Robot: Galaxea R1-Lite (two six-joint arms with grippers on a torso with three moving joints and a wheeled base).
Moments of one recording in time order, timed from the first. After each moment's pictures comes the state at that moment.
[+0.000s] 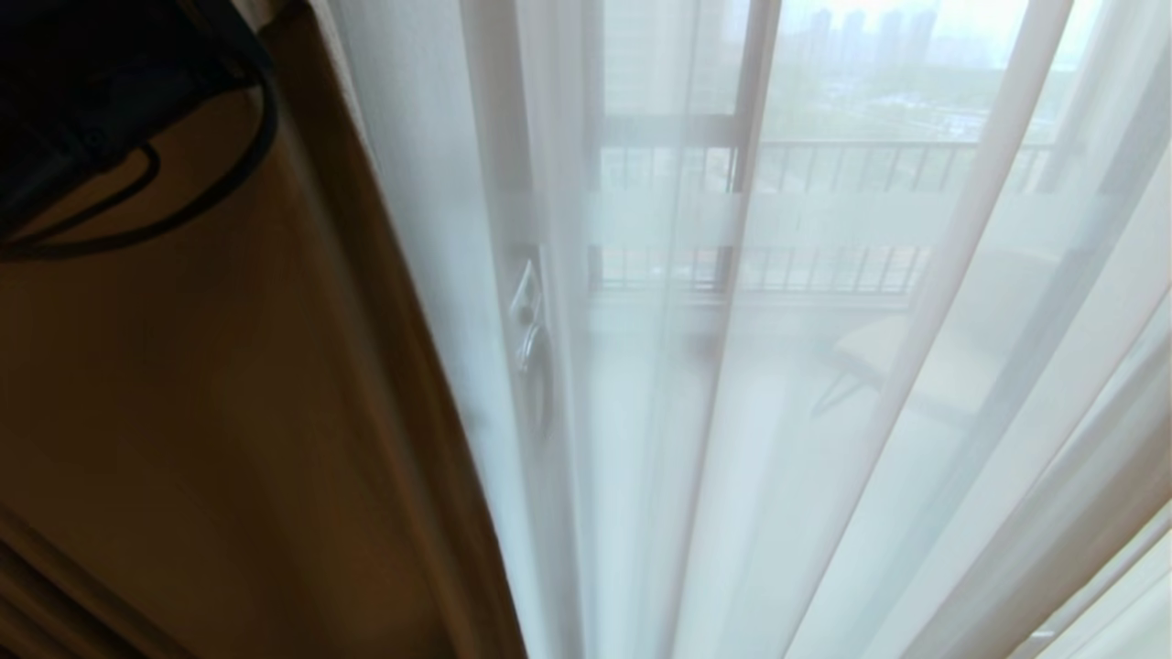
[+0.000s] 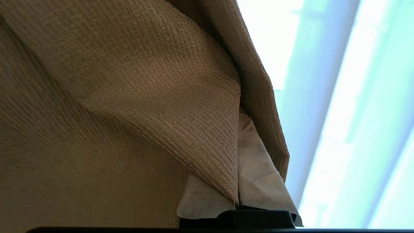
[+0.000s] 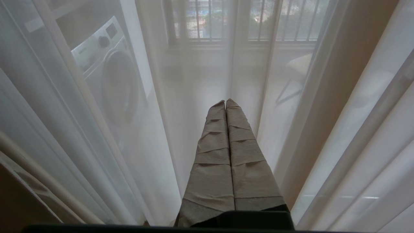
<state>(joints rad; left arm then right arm) -0.27 1.43 -1.12 -0.72 -0.11 -0.18 0.00 0.00 0.00 0.00 -0.01 0.03</state>
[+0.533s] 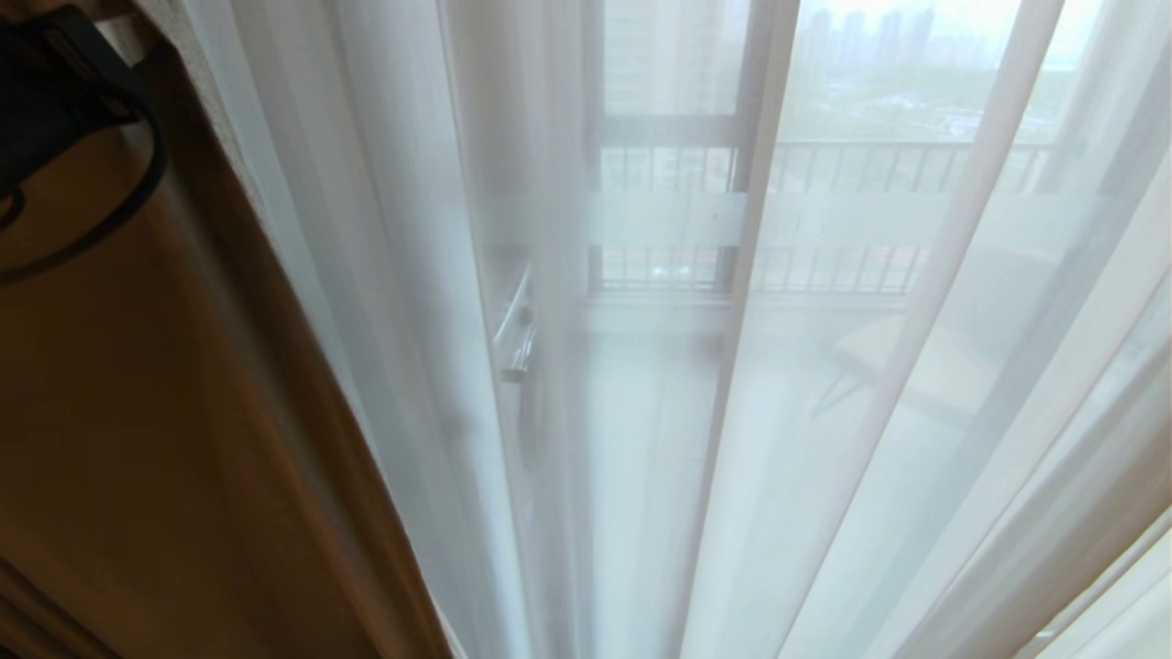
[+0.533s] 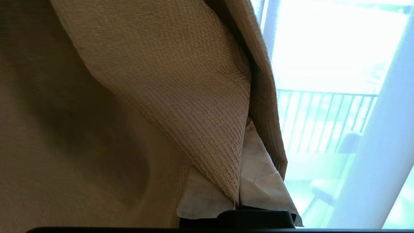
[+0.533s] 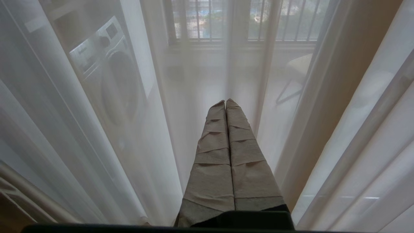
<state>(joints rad) -0.05 1.36 -1.01 -0.72 -0.11 -0.17 0.00 0.00 0.00 0.00 -0.01 0.03</state>
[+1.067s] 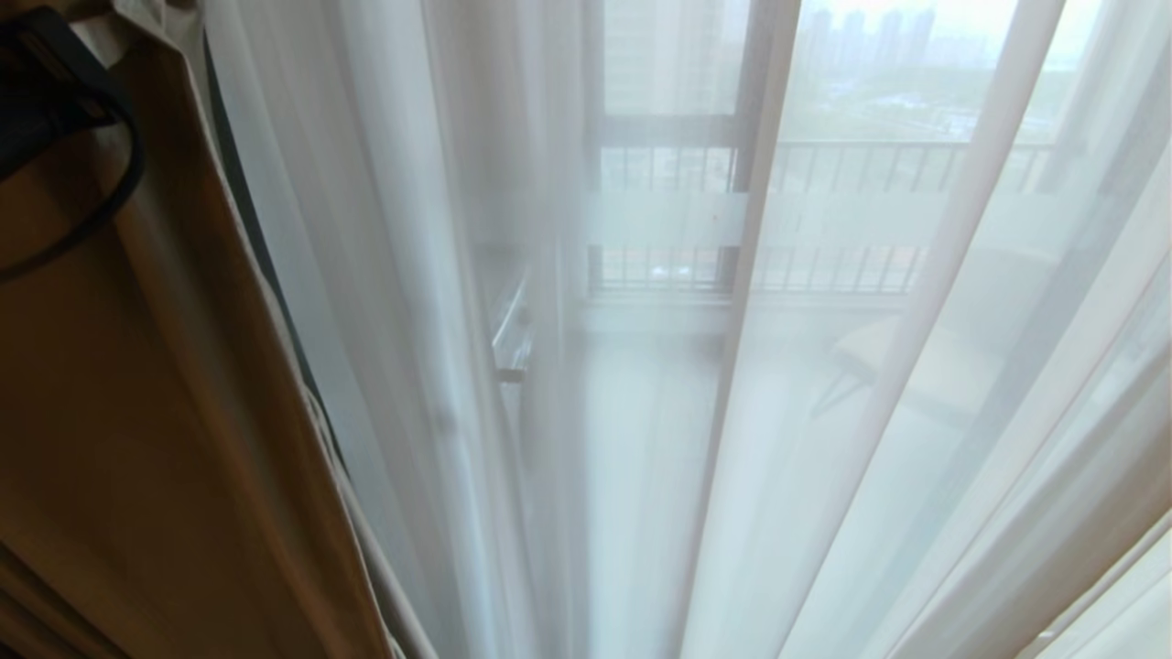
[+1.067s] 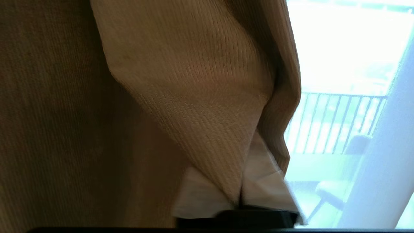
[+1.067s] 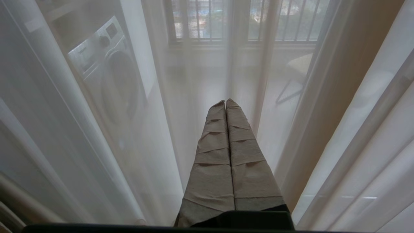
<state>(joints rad) -0.02 1.34 -1.00 -0.72 -0.12 -0.17 0.00 0.00 0.00 0.00 -0.01 0.03</state>
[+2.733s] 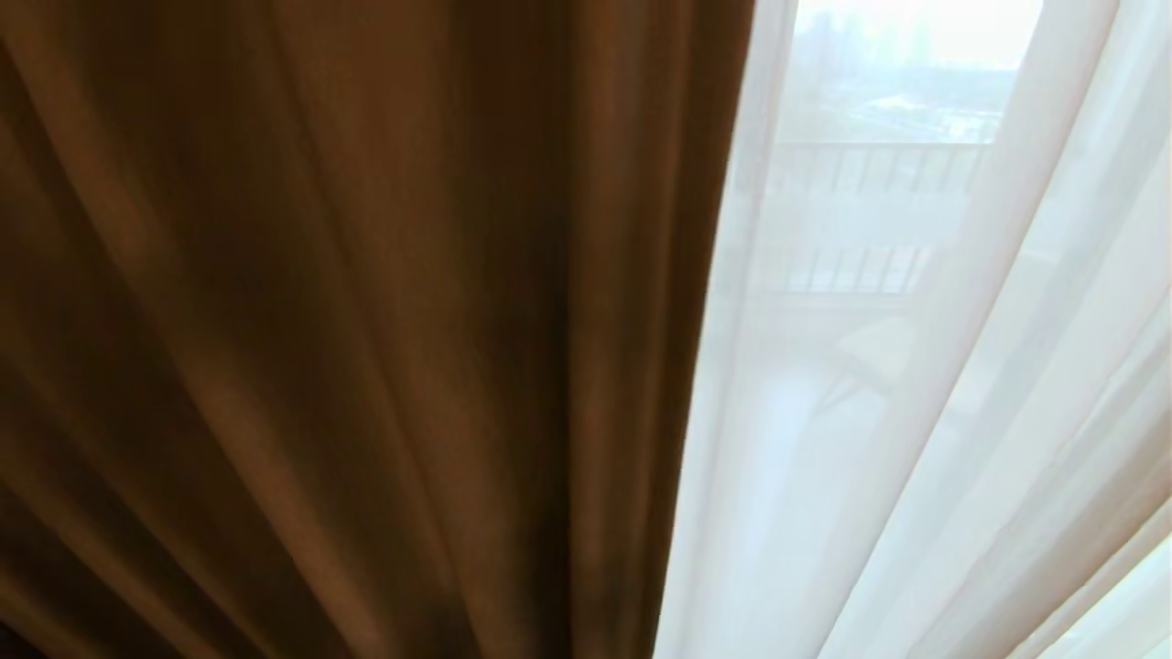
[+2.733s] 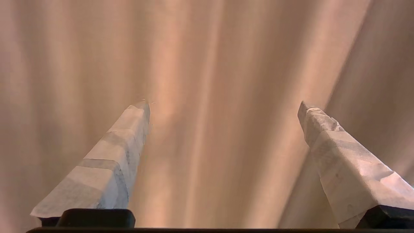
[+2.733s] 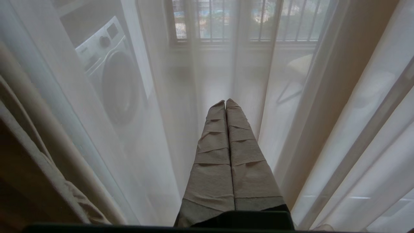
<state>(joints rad) -0.09 0.74 -0.57 -0.44 -0.07 -0.18 0.00 0.00 0.00 0.00 -0.01 0.03</state>
